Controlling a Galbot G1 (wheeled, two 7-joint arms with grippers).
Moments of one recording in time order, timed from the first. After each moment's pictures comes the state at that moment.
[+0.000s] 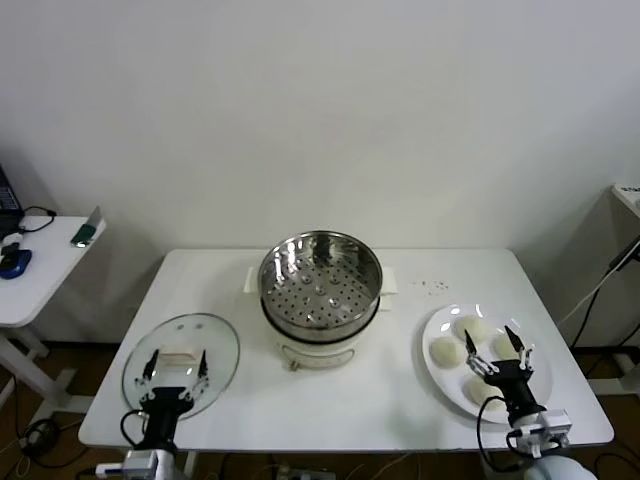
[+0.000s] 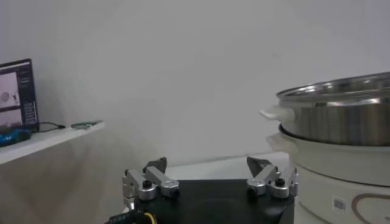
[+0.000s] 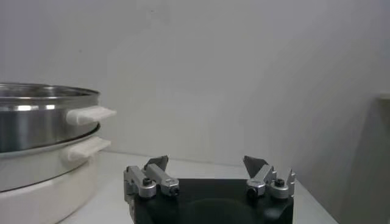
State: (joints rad) left arm 1.63 -1.54 -0.70 -1.92 0.06 -0.15 0.01; right arm -1.47 1.20 0.69 1.79 0.26 0.08 -0.14
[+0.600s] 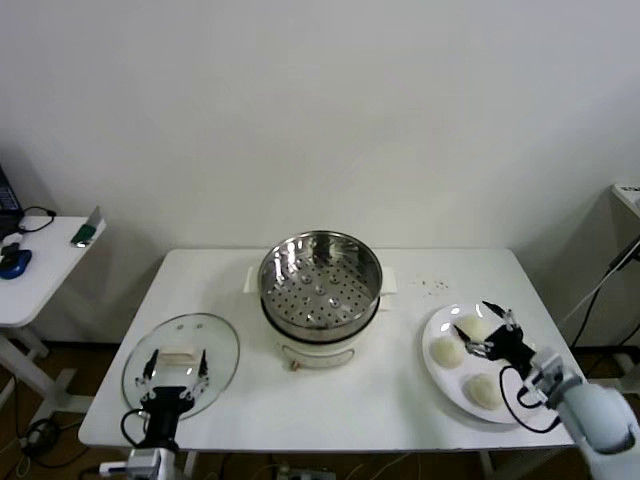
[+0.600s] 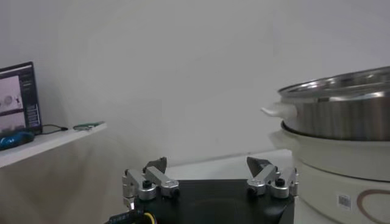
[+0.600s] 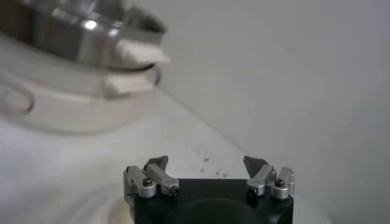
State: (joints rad) left arm 1.61 -1.53 -0.68 -1.90 0.08 -0.15 -0.03; right arm -1.06 0.70 0.42 1.58 -0.02 -0.12 -0.66
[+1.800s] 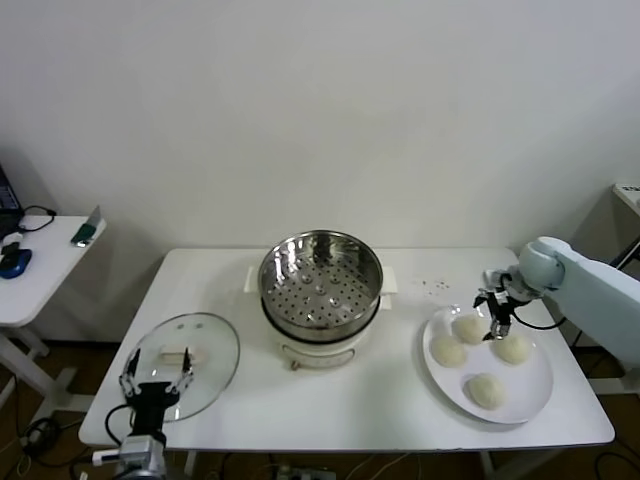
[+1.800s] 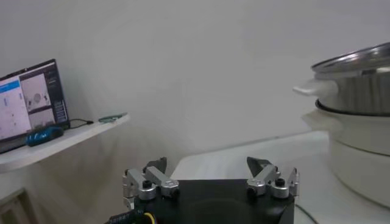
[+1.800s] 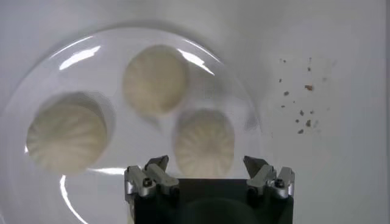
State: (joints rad) left arm 1.58 -1.49 -0.71 -1.87 0.10 -0.08 -0.08; right arm 0.08 0.73 -0.94 1.00 -0.03 -0.16 -1.07
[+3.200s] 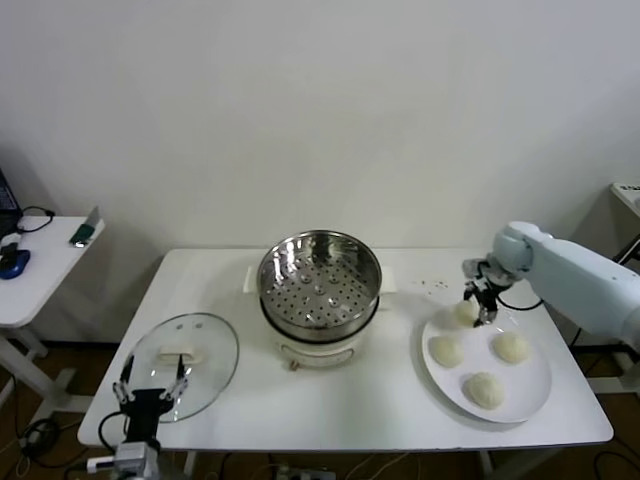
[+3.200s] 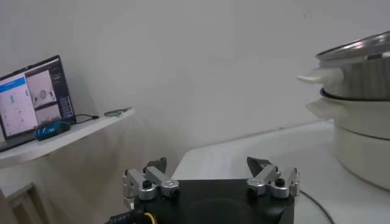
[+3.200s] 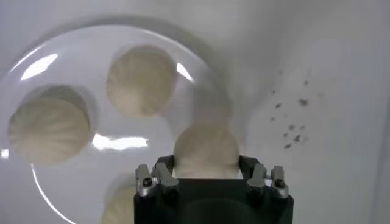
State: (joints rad) left arm 1.60 -1.49 -0.72 -1.87 0.11 -0.09 -0.09; right arm 0.35 0.86 -1.18 0.93 0.02 -0.01 -1.12
